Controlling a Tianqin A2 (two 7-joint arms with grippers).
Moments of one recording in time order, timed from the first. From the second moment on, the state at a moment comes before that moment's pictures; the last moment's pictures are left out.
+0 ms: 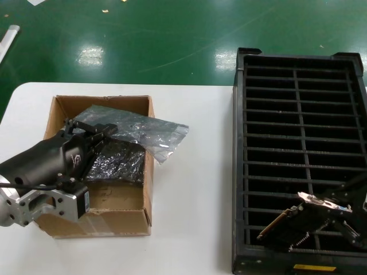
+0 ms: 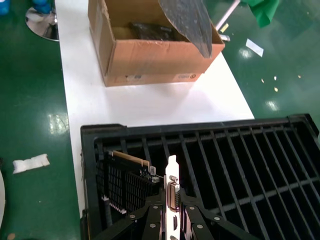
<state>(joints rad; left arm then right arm) -0.22 -0.80 1.67 -1.89 -1.05 0.54 0.18 0.56 1.00 -1.89 2.06 1.13 -1.16 0.77</state>
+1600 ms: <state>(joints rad) -0.22 -0.80 1.67 -1.89 -1.05 0.54 0.18 0.57 0.78 -1.87 2.05 0.64 -1.02 0.67</state>
